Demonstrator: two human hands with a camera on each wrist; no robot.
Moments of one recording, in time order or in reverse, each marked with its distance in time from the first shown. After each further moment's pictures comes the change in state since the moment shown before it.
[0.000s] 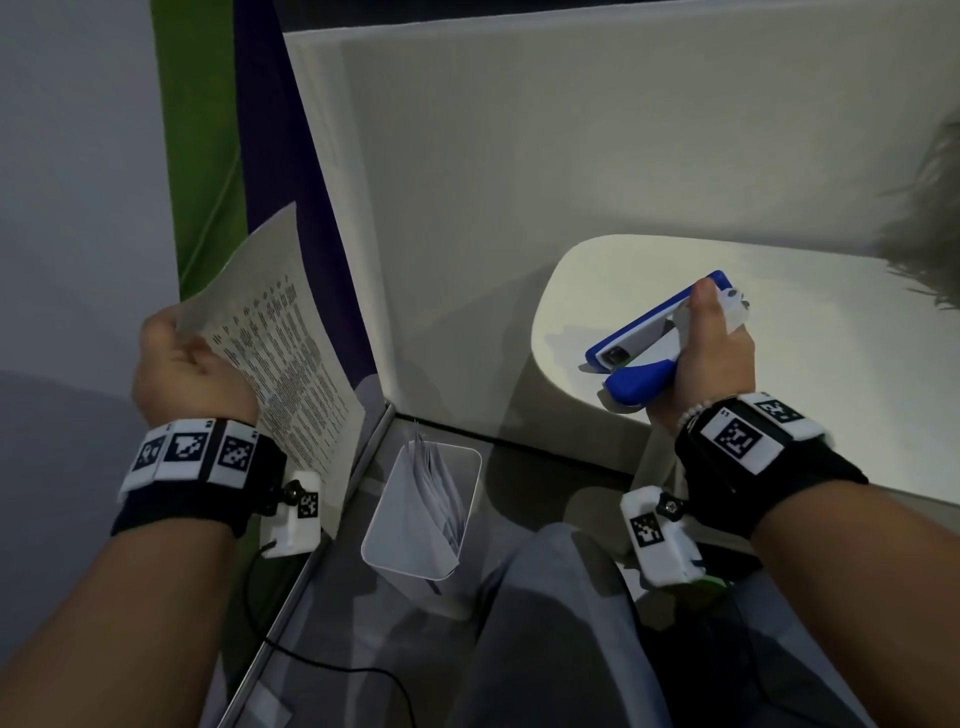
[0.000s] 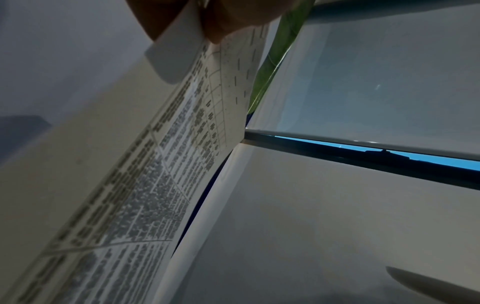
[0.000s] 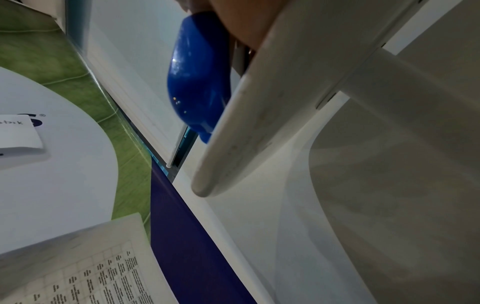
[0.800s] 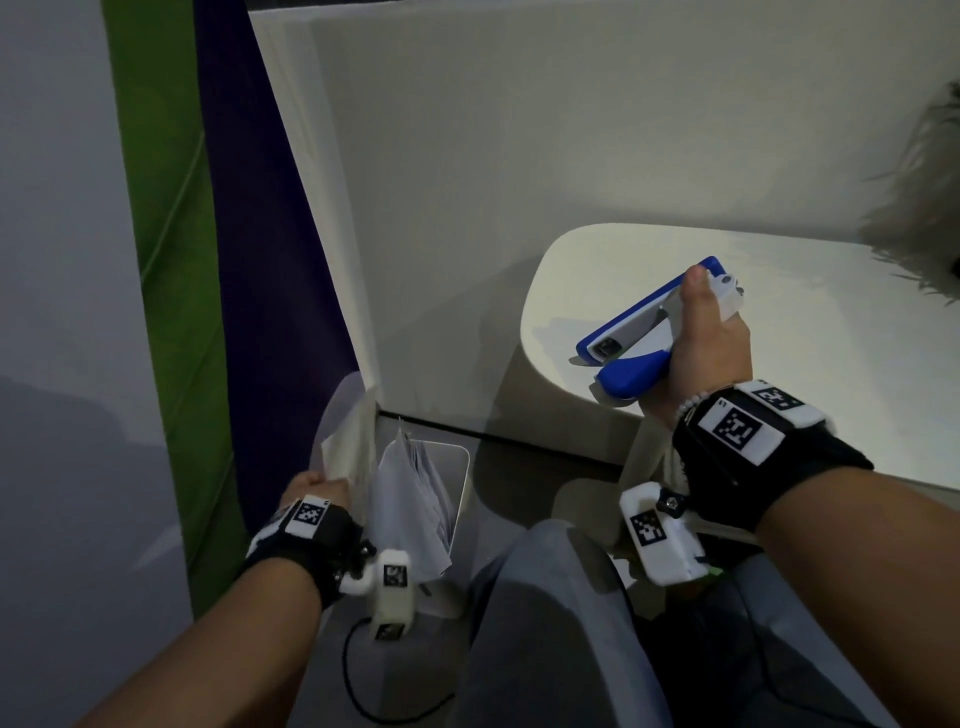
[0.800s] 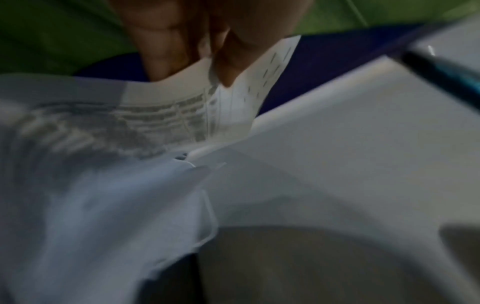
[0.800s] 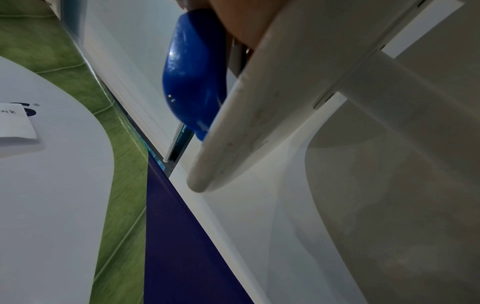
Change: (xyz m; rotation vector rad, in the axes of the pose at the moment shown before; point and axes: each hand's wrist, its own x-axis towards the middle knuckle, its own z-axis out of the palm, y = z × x) left_hand -0.089 -0.092 0.075 0.207 -0.758 -0.701; right_hand -0.002 0.000 0.002 -0.060 0.026 -0.020
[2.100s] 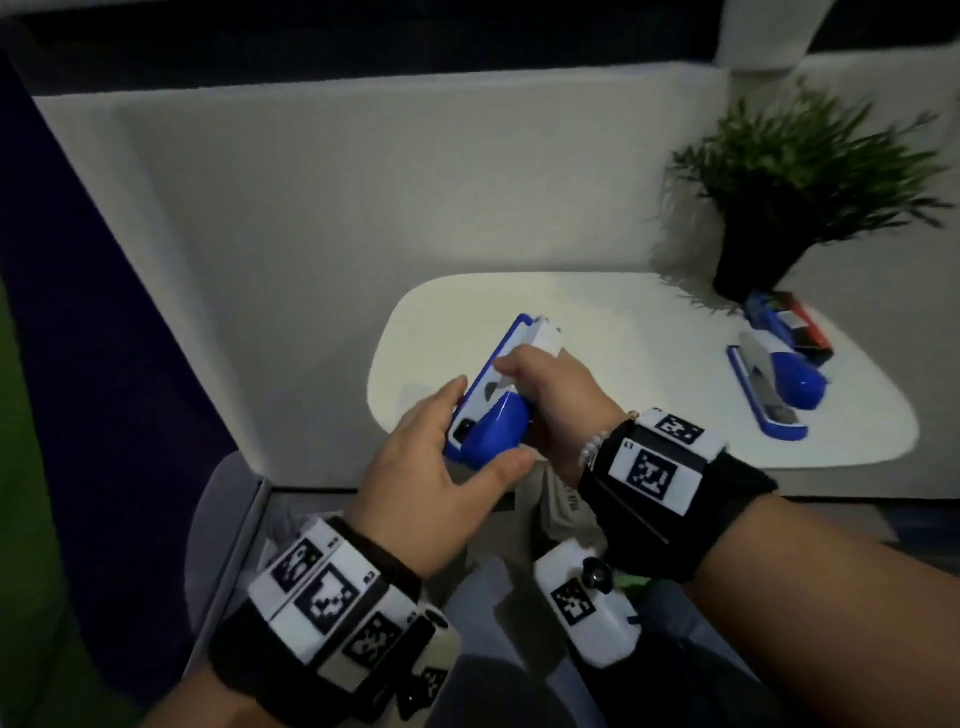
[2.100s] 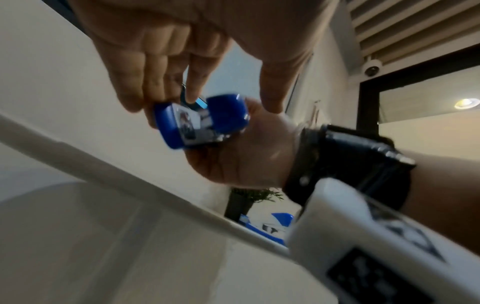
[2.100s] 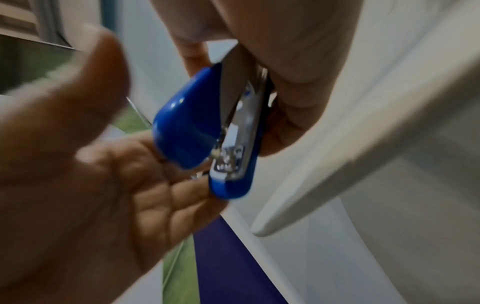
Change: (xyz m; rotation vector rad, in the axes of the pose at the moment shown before) left_hand -0.237 0.129 0.038 -0.001 -0.528 1.095; right_hand -0.026 -0.044 -0.039 -0.144 -0.324 0.178
